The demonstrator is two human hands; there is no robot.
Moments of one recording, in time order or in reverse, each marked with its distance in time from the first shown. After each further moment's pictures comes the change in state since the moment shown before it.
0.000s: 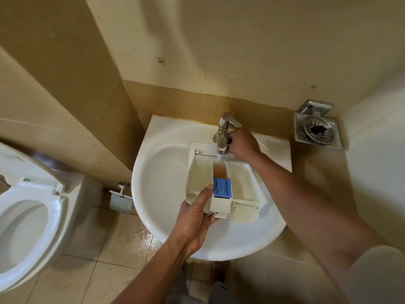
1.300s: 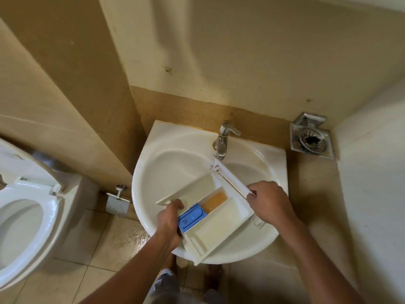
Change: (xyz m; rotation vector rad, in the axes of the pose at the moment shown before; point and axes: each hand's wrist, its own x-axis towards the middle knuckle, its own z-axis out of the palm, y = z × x) left_hand 0.040 -0.005 -0.066 0.127 0.399 -0.201; right_hand -0.147 0.040 -0.013 -0.120 -0.026 -0.010
